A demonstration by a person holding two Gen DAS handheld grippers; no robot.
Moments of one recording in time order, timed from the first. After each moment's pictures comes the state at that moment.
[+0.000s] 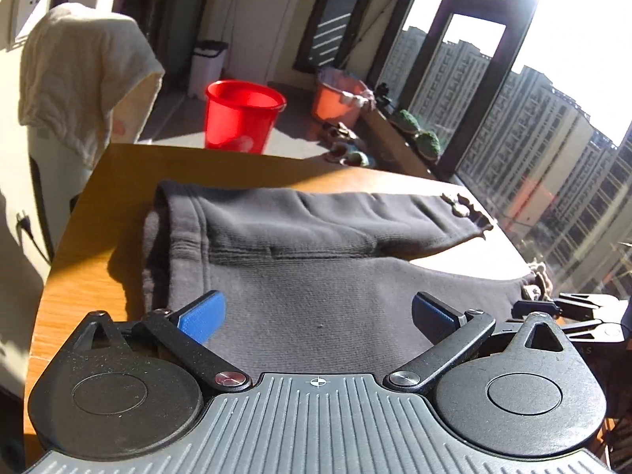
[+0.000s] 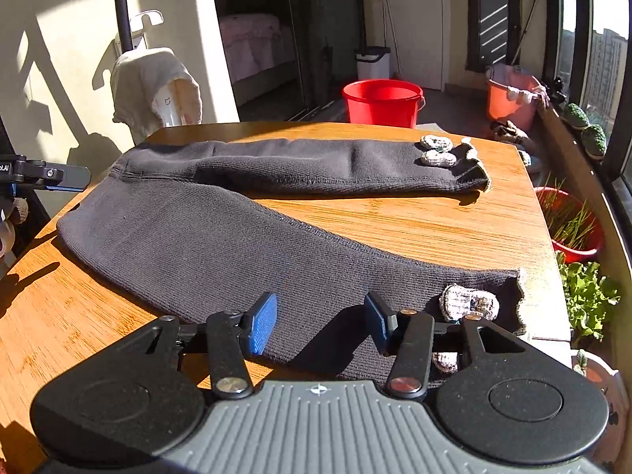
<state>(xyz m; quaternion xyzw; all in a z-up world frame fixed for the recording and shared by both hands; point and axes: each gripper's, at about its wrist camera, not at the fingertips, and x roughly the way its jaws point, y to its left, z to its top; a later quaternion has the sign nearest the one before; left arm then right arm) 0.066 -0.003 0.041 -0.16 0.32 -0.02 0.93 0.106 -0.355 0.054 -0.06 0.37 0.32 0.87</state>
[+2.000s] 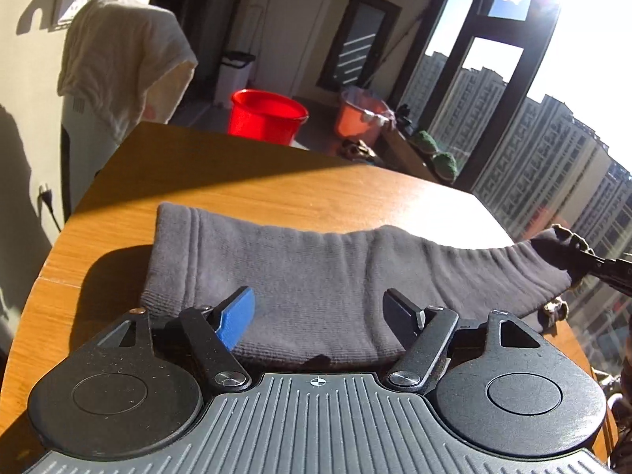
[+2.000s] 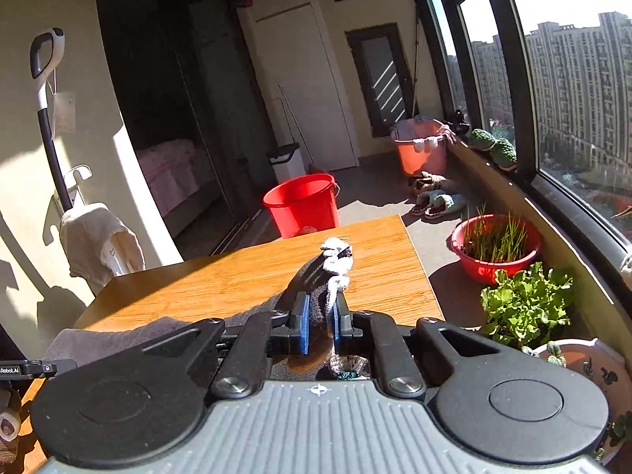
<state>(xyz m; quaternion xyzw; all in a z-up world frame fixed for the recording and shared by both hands) 0.013 -0.041 0.017 -0.17 0.31 -0.01 0.93 0.078 -0.447 0.104 0.08 0.25 0.20 0.94</state>
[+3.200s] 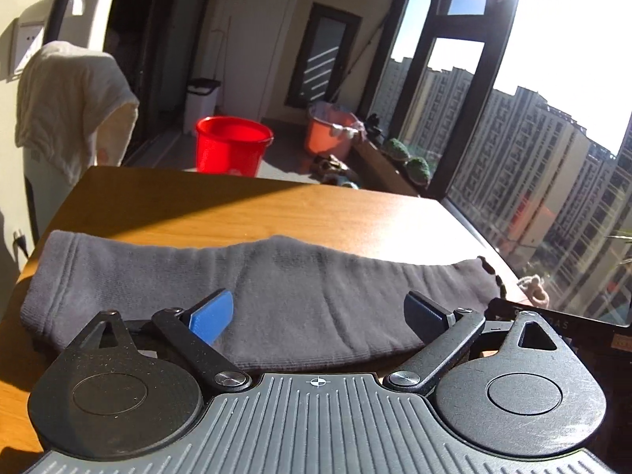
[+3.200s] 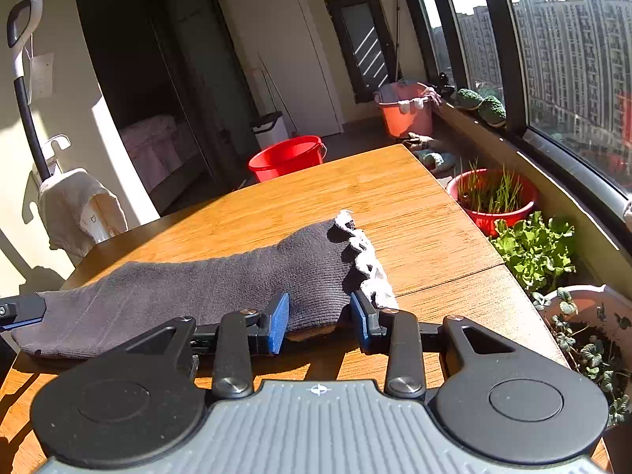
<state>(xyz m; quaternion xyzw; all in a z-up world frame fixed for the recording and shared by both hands) 0.034 -0.105 0.036 -0.13 0.29 -0.06 0.95 0.083 -0.406 0.039 0.11 0.30 0.17 0.93</state>
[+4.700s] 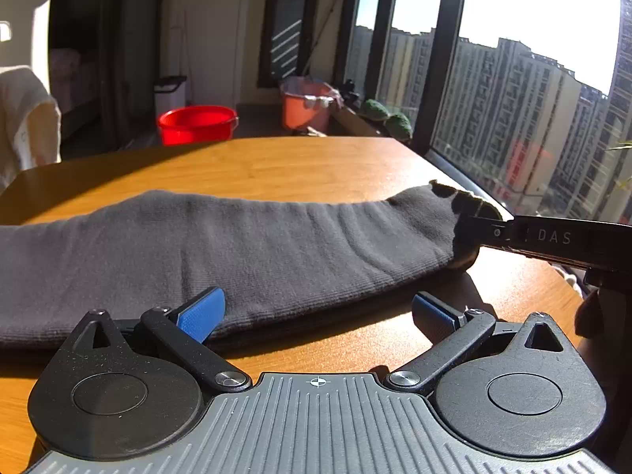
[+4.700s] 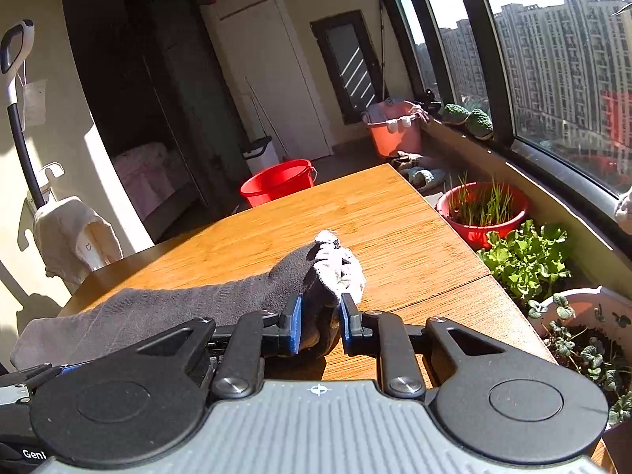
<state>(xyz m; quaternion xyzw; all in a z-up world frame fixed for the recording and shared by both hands) 0.061 -0.210 -0.013 -0.04 0.32 -0.06 0.95 0.076 -0.402 0.040 0.10 0.26 0.15 0.95</state>
